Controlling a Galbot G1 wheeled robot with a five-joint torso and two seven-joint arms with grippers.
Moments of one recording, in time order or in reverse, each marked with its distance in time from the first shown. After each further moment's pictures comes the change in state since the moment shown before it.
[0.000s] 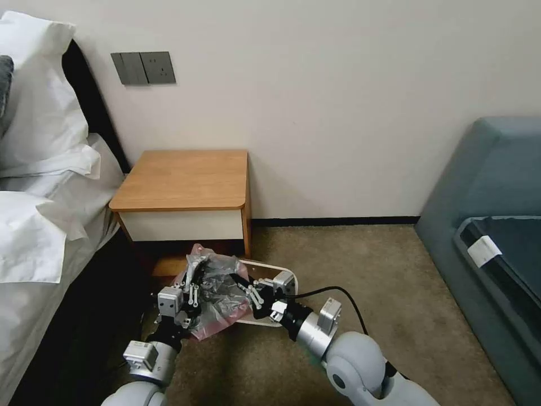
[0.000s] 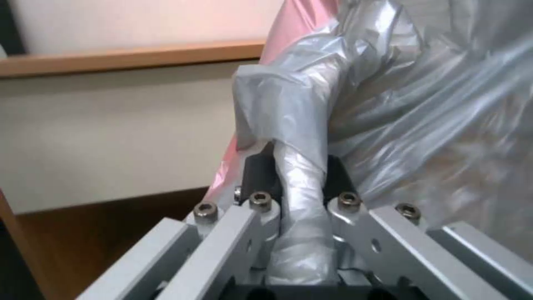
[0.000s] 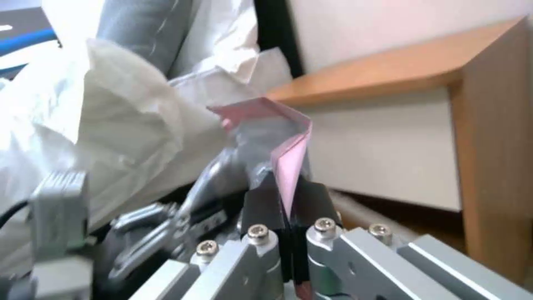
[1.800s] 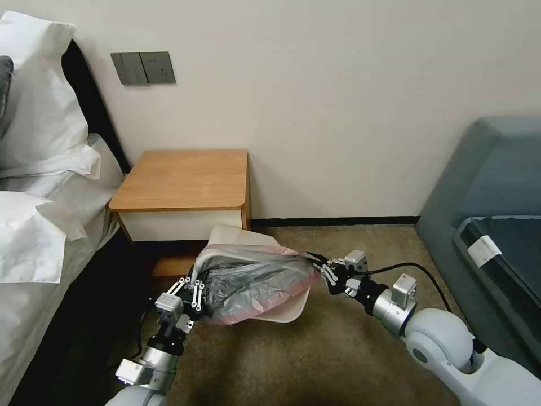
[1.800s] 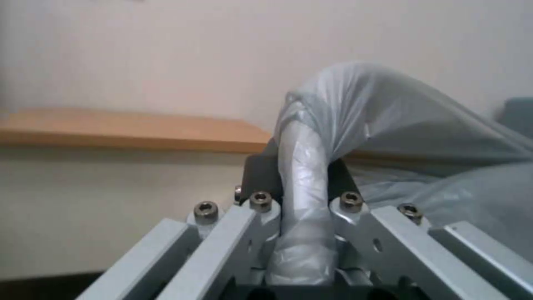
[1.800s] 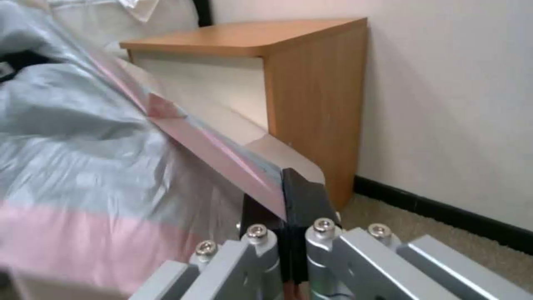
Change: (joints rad) left arm -0.012 -0.001 0.005 0.005 -0.240 -0.183 0.069; right arm -0.077 -0.398 0.244 0.019 0.125 -0.016 0.040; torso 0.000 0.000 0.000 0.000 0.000
